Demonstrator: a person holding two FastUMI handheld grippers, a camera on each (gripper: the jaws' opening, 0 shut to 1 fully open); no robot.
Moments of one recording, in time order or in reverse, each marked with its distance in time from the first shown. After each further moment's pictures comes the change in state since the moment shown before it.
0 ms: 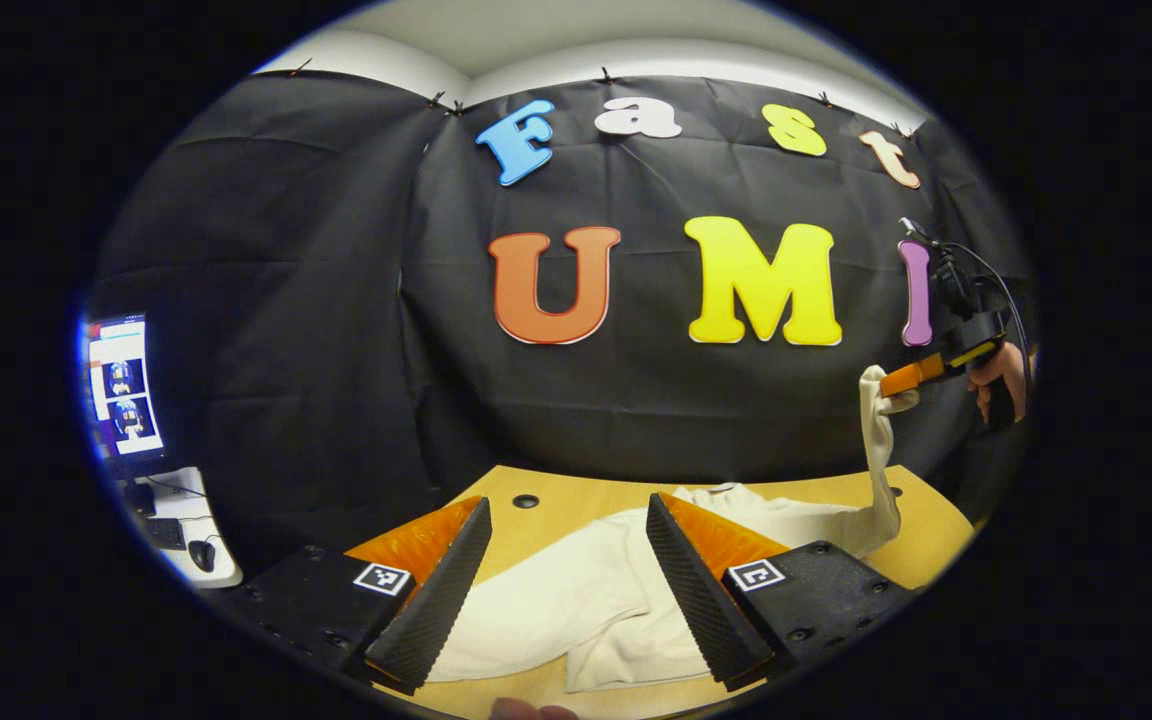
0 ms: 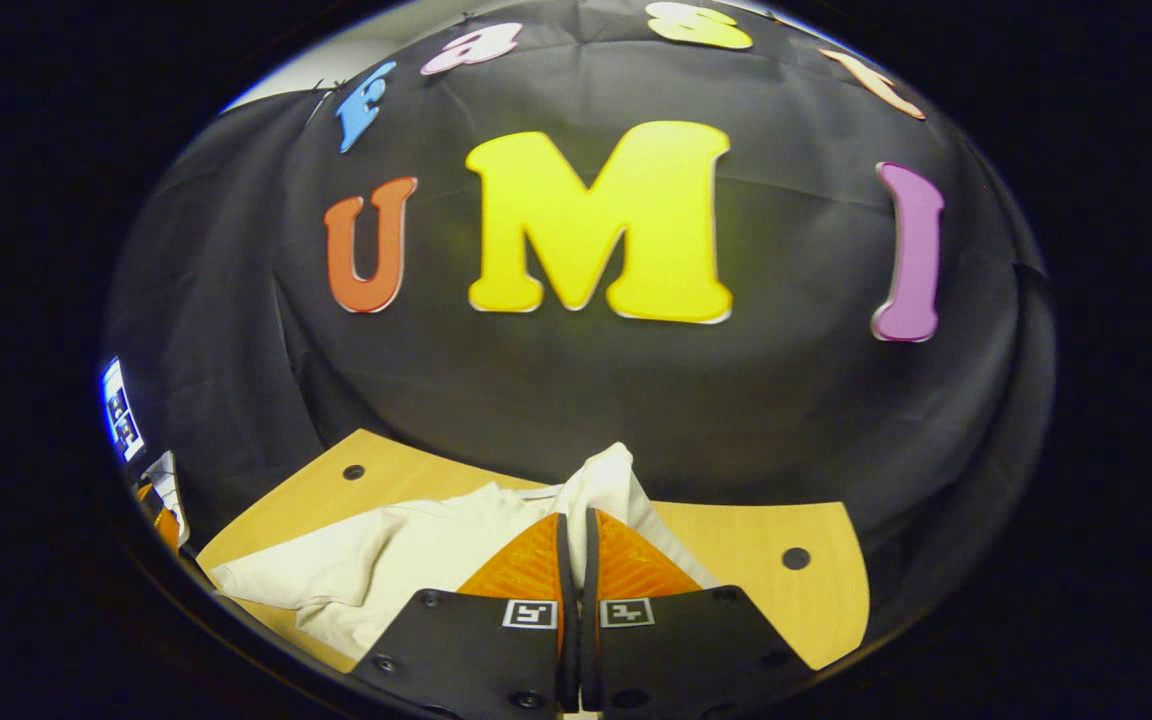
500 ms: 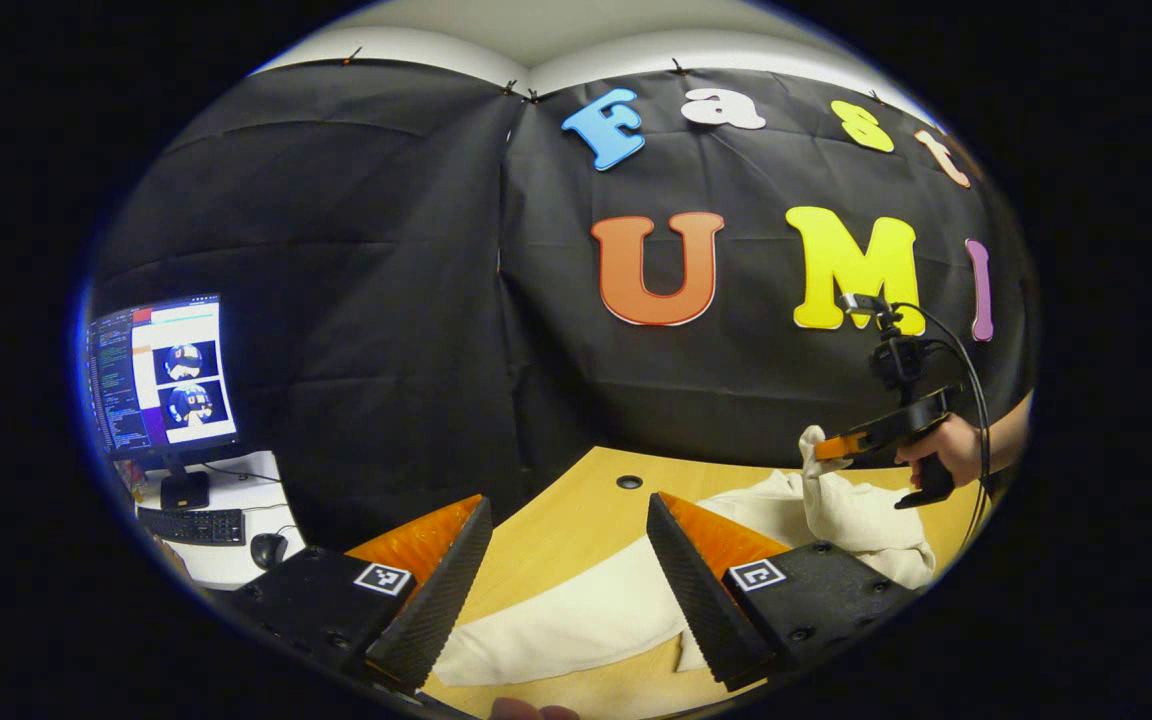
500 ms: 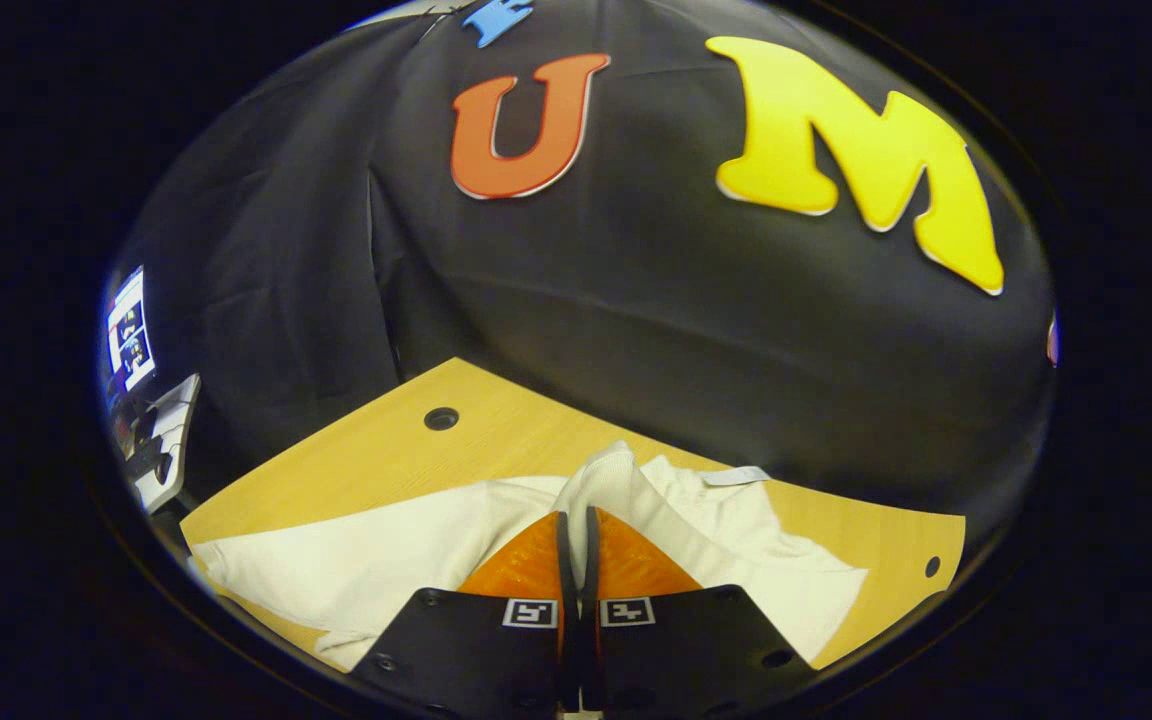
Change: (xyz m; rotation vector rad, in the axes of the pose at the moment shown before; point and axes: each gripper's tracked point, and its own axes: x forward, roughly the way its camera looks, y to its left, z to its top) left arm -0.024 0.103 -0.026 -0.029 0.054 0.204; right arm 0.148 0.212 -0.106 -0.165 0.166 0.196
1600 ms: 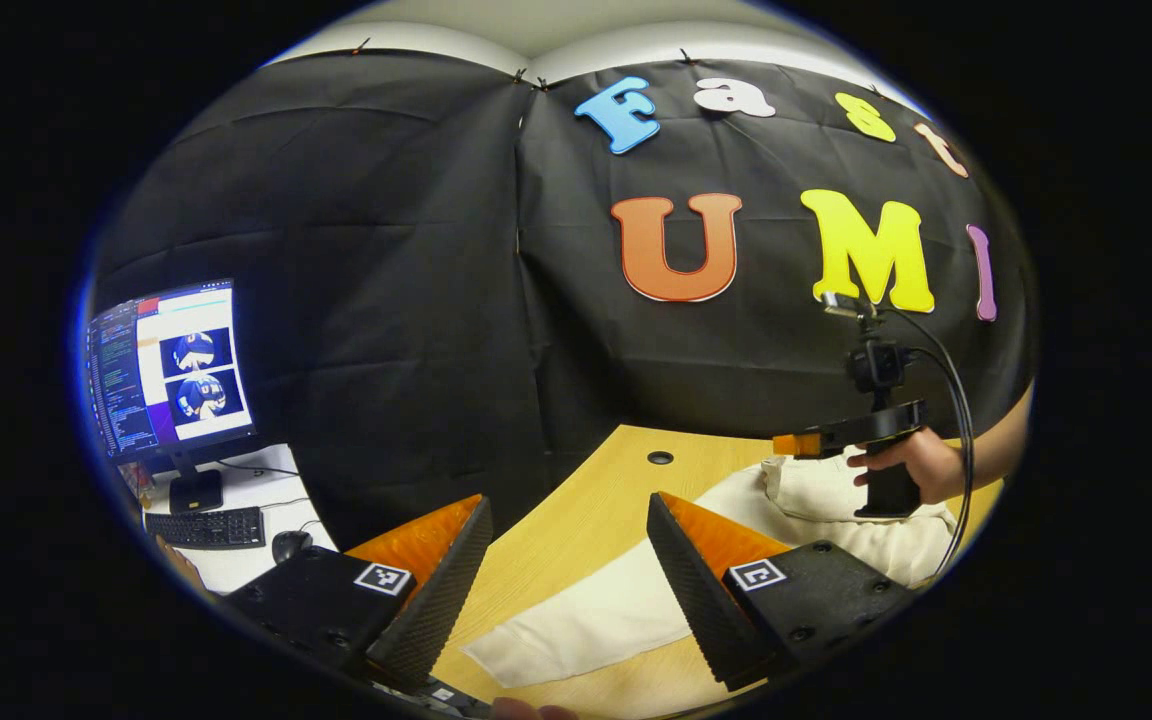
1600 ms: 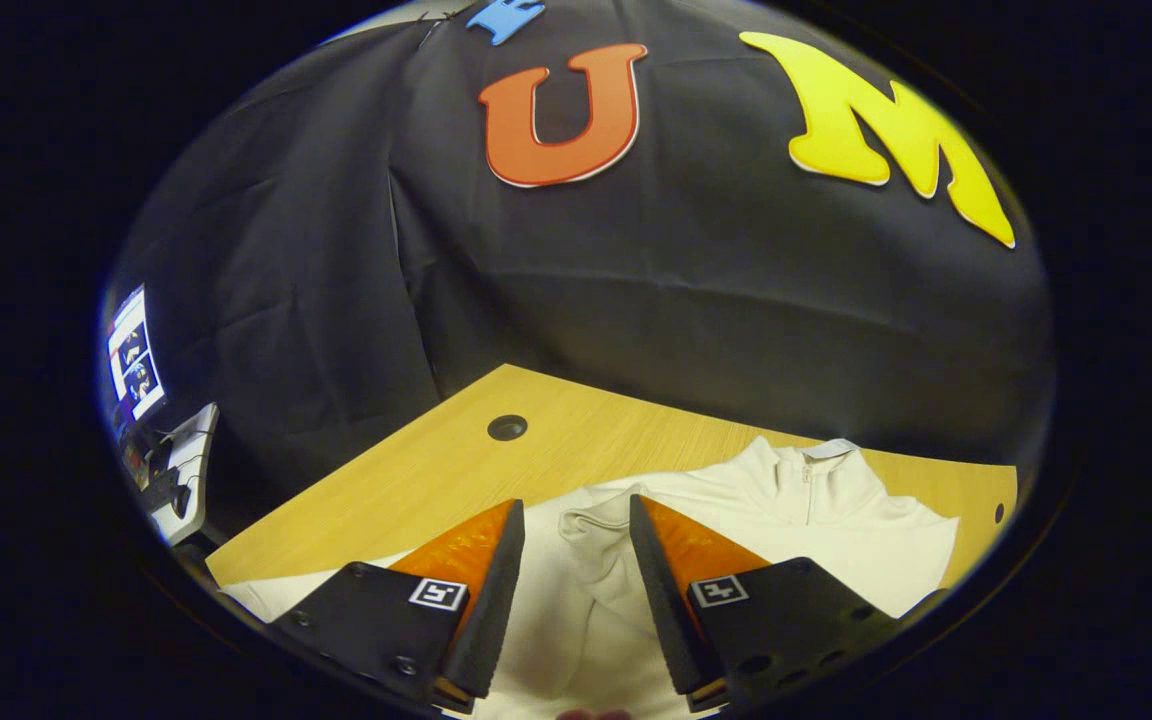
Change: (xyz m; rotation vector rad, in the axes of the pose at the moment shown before) left arm 0.000 0.043 -0.031 0.029 0.024 -0.009; right arm -0.010 0.078 -0.001 0.092 -0.109 0.051
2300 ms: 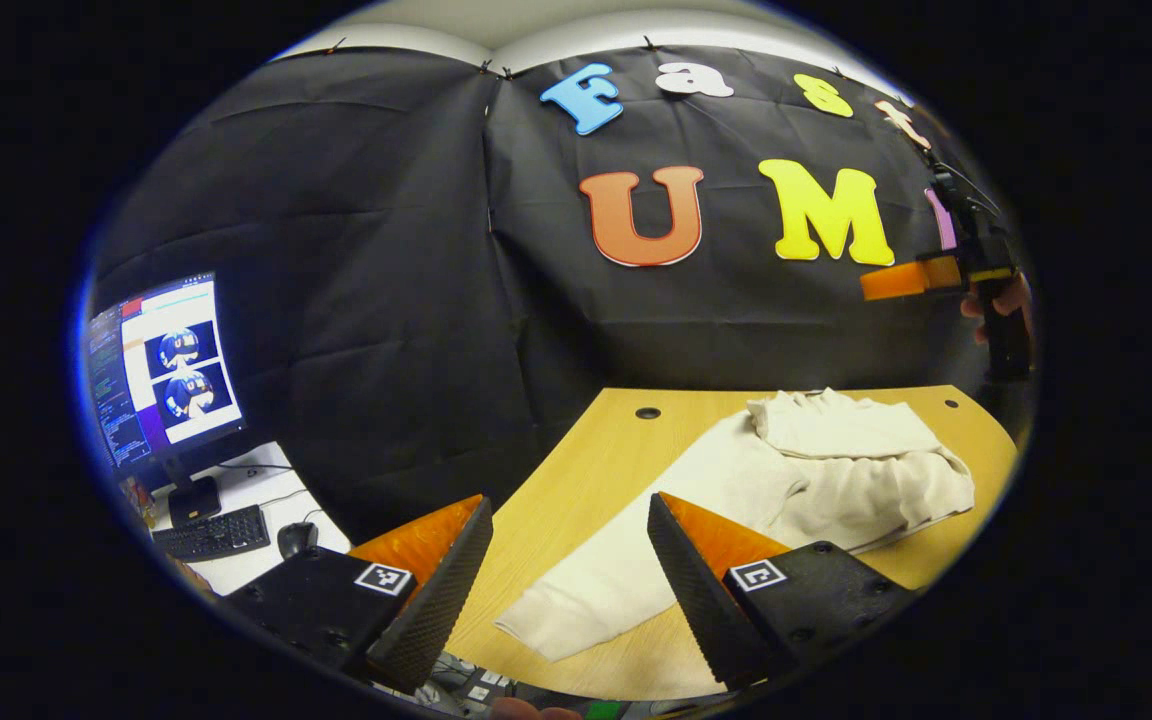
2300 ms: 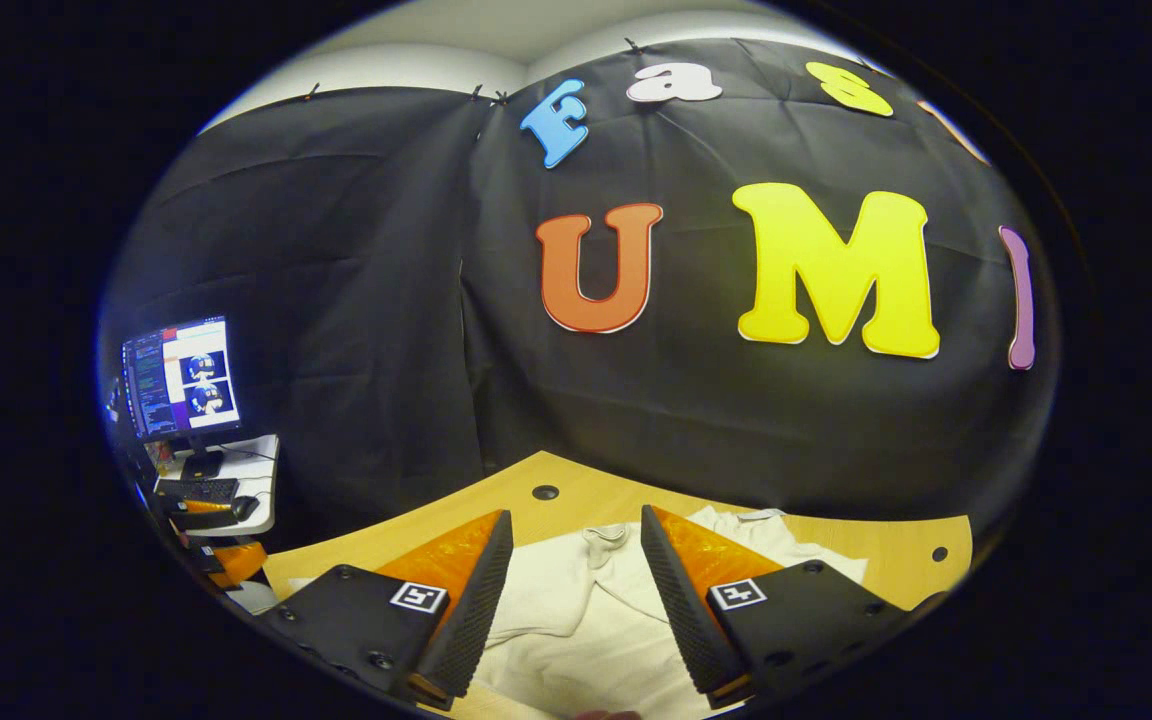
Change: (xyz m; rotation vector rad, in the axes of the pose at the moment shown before) left arm -0.027 0.018 -0.068 0.079 0.095 -0.104; right arm -0.229 0.015 0.052 -0.047 -0.248 0.059
